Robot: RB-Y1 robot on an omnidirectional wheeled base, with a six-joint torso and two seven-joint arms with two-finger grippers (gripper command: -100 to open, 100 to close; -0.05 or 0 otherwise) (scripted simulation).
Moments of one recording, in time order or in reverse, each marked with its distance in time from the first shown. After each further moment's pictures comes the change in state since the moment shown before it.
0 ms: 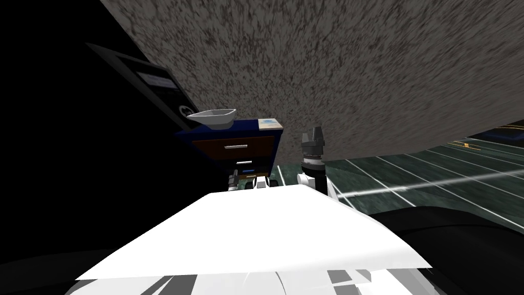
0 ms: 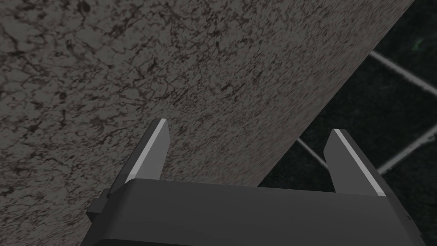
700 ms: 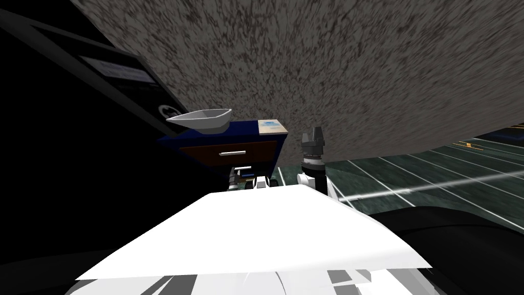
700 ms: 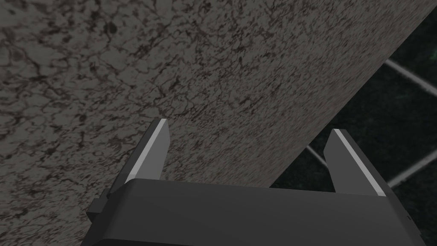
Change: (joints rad) left arm -0.034 -0.010 0.013 0.023 0.001 0.014 -0.002; right arm 0.000 0.000 0.000 0.000 0.000 0.000 0.000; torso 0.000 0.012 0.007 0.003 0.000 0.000
